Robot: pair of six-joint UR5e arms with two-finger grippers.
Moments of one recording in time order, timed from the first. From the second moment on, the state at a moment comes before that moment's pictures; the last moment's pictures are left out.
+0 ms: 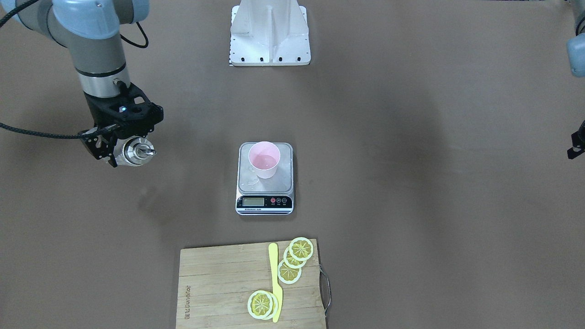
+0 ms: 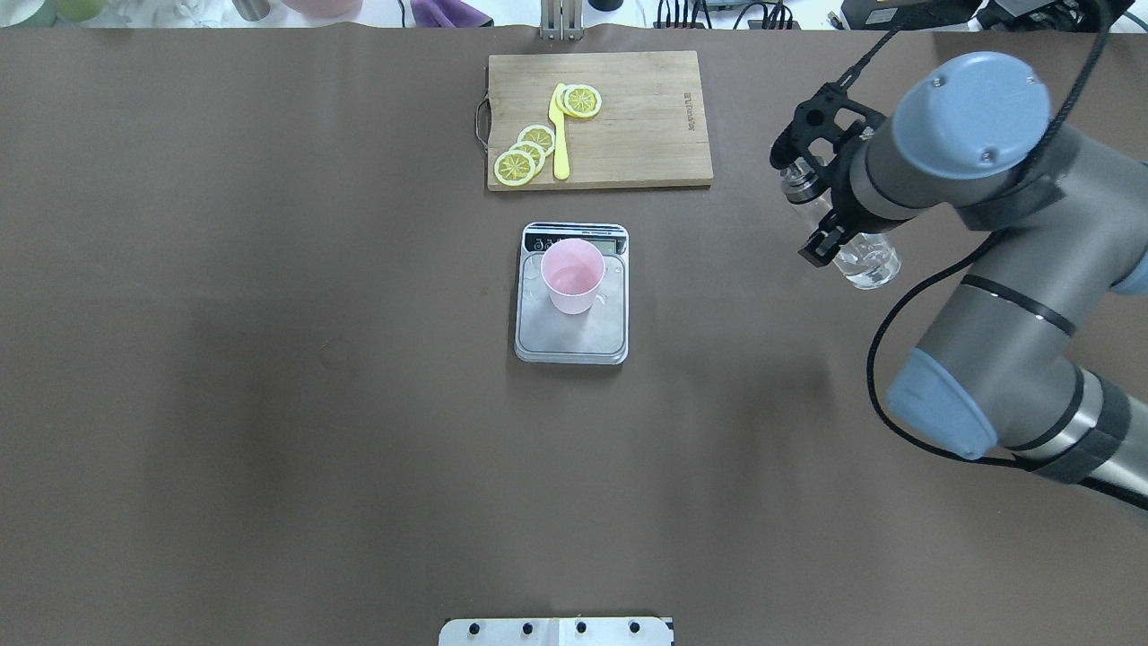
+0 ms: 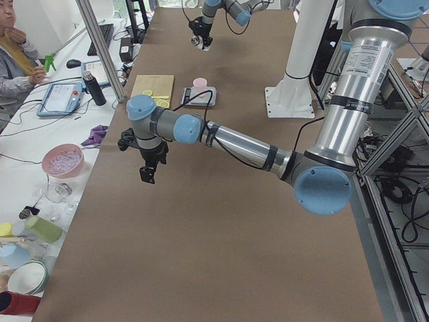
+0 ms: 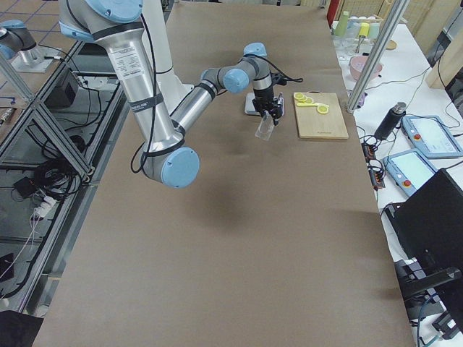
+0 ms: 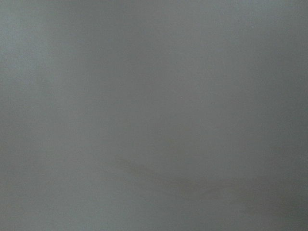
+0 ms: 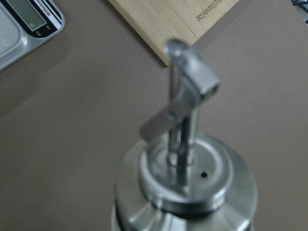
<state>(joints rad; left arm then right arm) -1.40 -1.84 -1.65 -1.45 -2.29 0.01 0.80 -1.20 1.97 -1.66 1.80 0.16</state>
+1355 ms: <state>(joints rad) -1.40 -1.85 -1.66 -1.45 -2.29 0.01 0.96 -1.58 1.61 -0.21 2.05 0.41</state>
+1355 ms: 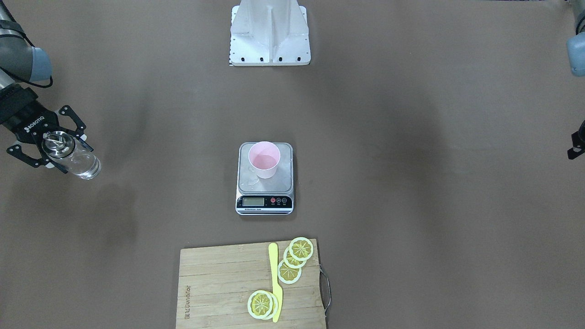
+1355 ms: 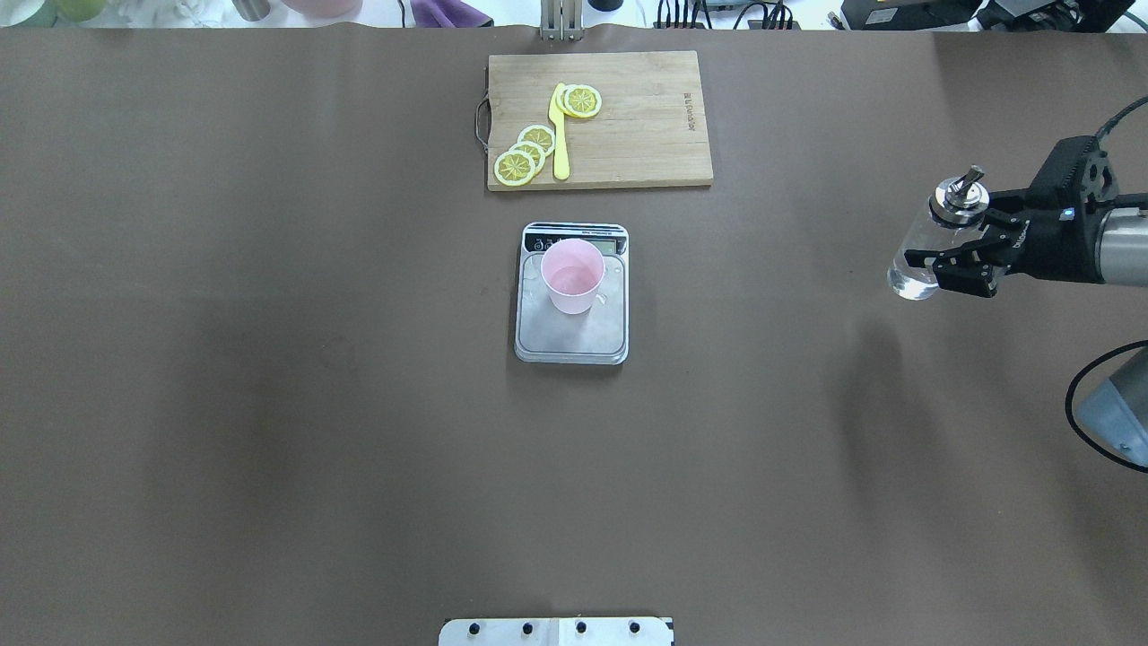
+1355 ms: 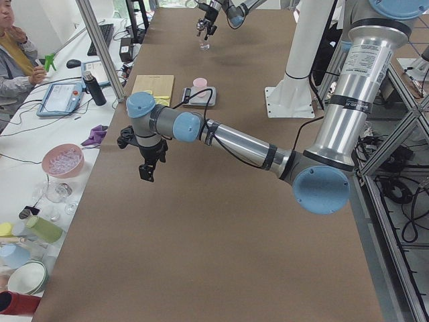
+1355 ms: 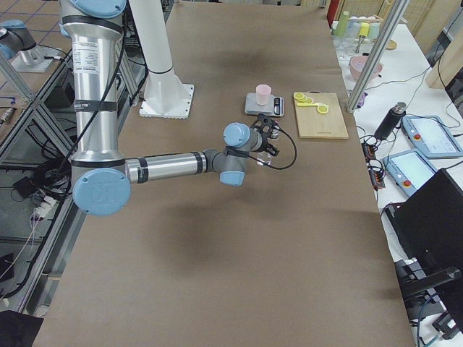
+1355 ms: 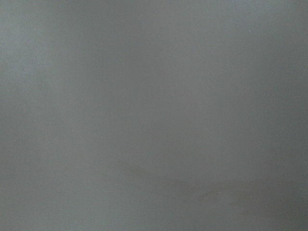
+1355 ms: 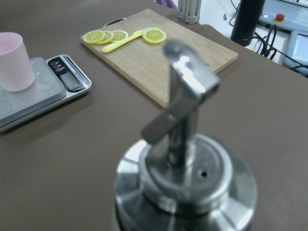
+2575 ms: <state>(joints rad) -1.40 -1.85 -1.67 -1.44 -2.29 0.01 0.96 -1.53 1.31 0.17 2.03 0.45</state>
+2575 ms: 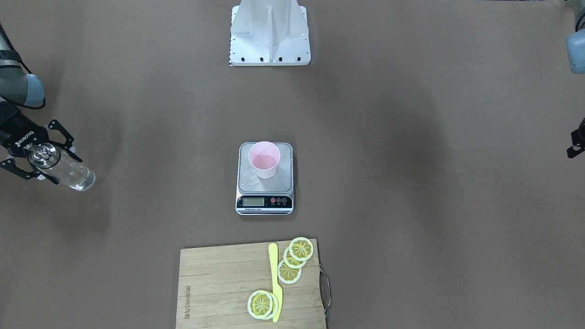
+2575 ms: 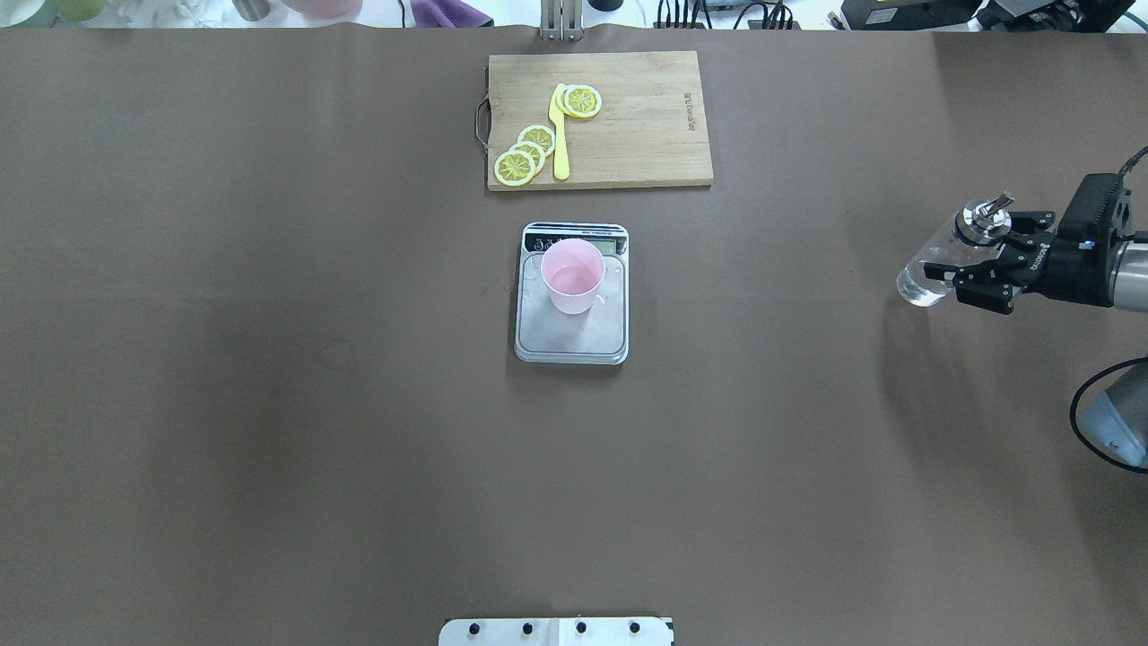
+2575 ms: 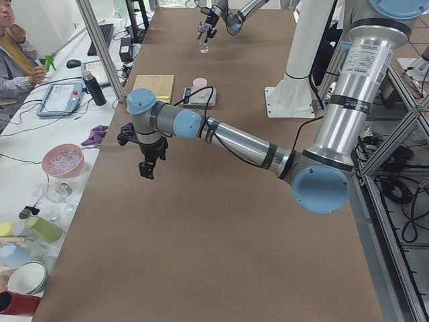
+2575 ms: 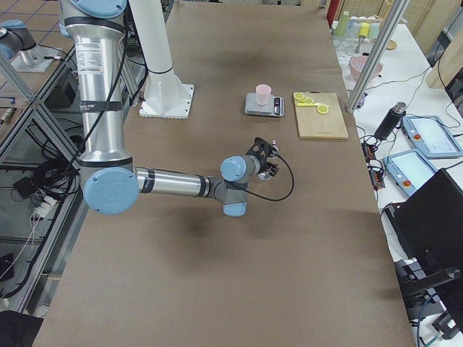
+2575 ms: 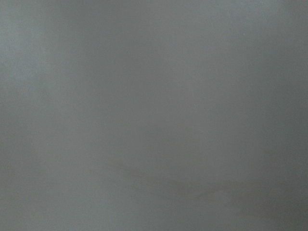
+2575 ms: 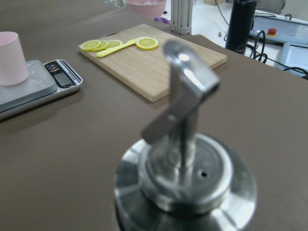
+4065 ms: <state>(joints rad) -1.40 -1.86 -1.67 -1.44 -2.29 -0.01 1.05 -1.66 1.26 0.27 2.16 0.45</state>
